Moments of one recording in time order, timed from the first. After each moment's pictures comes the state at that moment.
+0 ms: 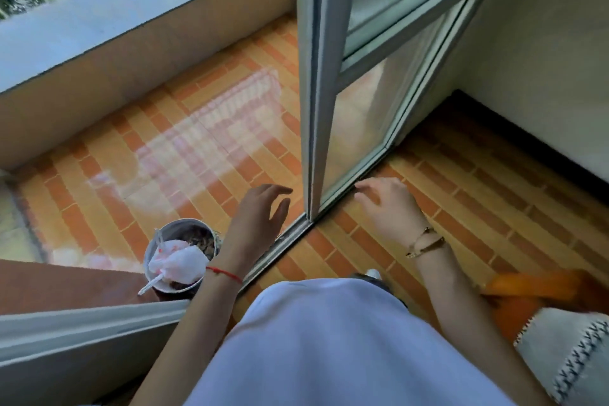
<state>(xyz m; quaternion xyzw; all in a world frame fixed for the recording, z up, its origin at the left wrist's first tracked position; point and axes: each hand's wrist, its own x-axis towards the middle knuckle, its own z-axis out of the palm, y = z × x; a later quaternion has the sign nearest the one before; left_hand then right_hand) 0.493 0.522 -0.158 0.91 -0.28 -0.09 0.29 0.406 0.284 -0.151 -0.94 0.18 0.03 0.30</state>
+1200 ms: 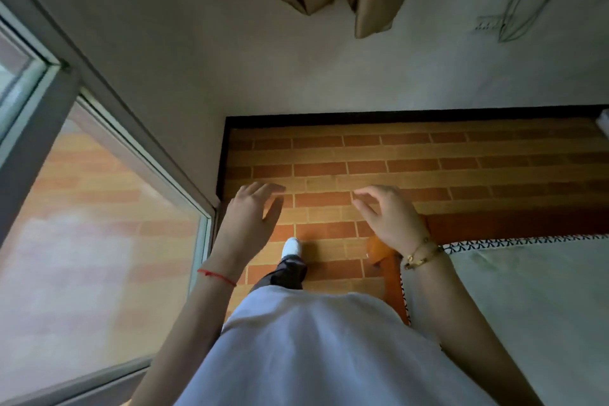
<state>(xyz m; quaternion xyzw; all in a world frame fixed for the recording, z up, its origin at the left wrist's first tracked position) 0.439 -0.082 -0.161 0.70 -0.65 -0.16 0.24 0.187 -0.158 -0.152 -0.80 0.54 -0.10 0.24</state>
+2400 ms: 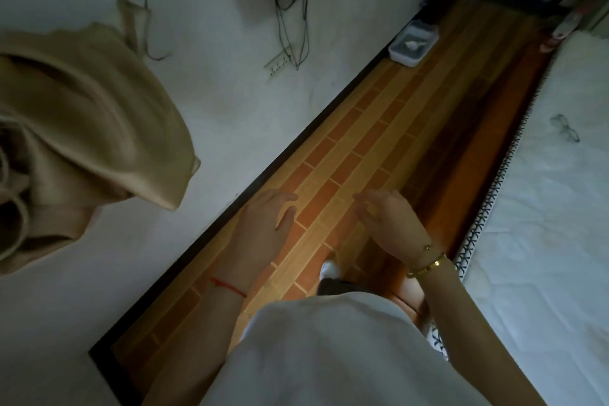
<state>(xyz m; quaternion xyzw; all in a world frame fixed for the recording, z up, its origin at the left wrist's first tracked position) 0.234 -0.645 -0.149 0.36 -0.88 -0.28 0.15 0.023 -0.524 -0.152 -0.53 0.81 -0.19 0.18</state>
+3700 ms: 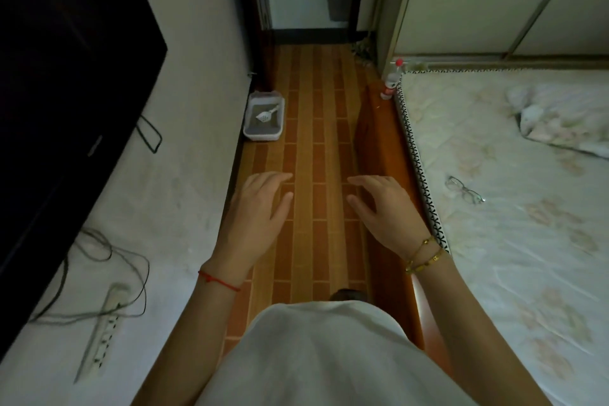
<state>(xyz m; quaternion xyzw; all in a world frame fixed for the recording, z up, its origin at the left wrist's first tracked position) -0.431 -1.023 -0.087 0.08 -0.95 -0.27 0.10 -0.523 -0.812 -0.109 -0.26 0.93 -0.24 0.01</state>
